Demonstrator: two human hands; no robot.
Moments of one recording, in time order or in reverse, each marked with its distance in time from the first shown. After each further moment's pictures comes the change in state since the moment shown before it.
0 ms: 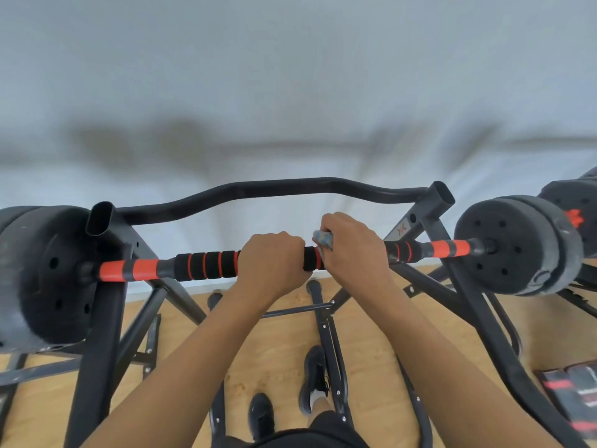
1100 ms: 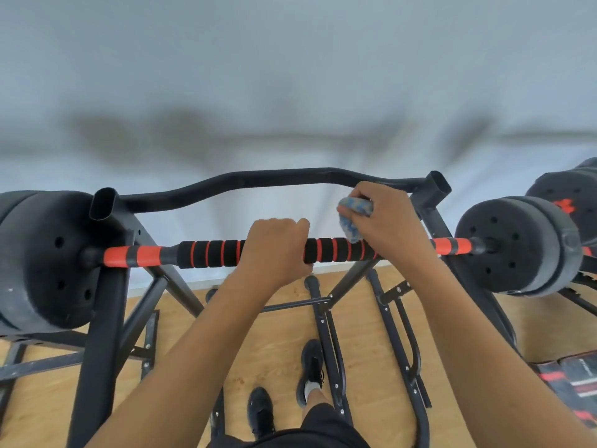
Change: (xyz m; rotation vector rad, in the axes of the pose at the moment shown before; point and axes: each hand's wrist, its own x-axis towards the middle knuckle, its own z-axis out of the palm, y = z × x) left_hand -0.014 0.003 -0.012 0.039 0.055 0.081; right_hand 0.006 0.030 -0.048 0.262 -0.032 0.090
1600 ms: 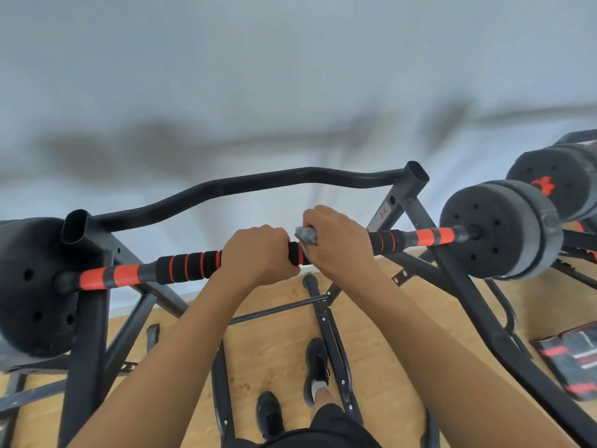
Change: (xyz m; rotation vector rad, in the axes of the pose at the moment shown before) left_hand 0.019 0.000 0.003 -0.100 -0.278 -0.060; right_hand -0.019 -0.007 0.050 -0.187 0.005 -0.112
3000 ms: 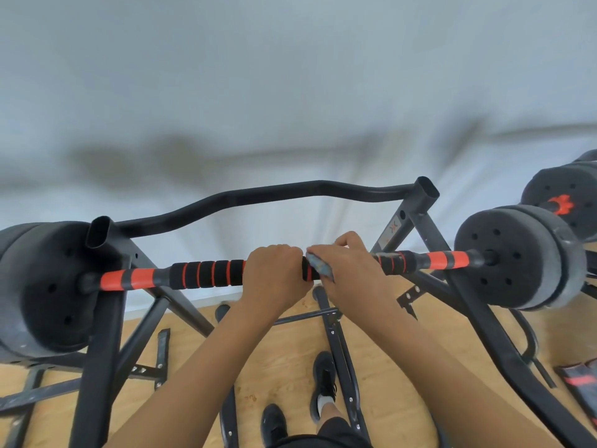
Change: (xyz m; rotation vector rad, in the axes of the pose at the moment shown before) left_hand -0.019 0.025 0.015 -0.012 0.249 -0.073; right_hand -0.038 -0.001 -0.018 0.088 -0.047 -0.095
